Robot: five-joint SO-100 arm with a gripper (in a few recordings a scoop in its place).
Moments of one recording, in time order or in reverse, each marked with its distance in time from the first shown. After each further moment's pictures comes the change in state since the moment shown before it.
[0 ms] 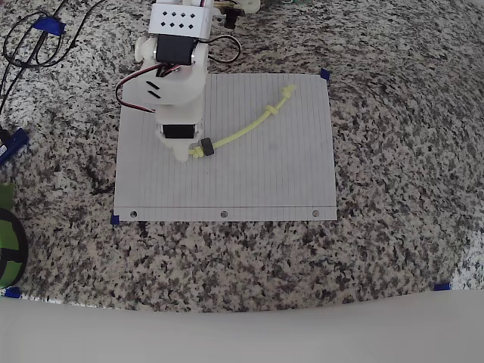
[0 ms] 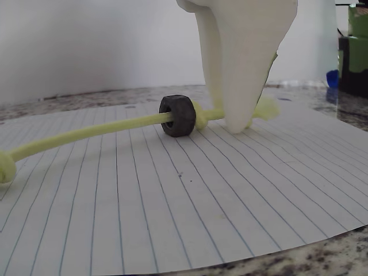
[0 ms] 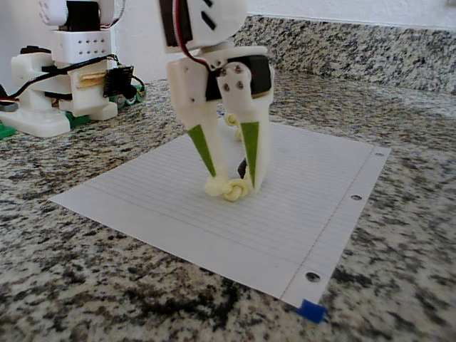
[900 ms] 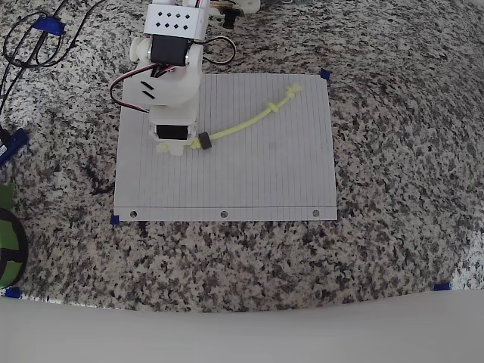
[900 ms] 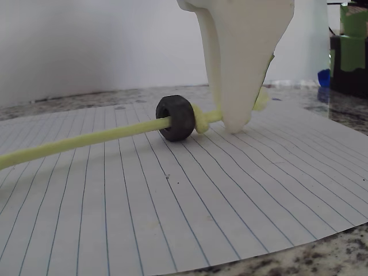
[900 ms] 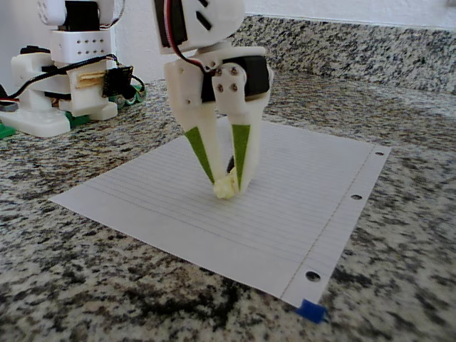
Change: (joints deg) arm 1.4 -0.9 -0.6 -0.4 -1.1
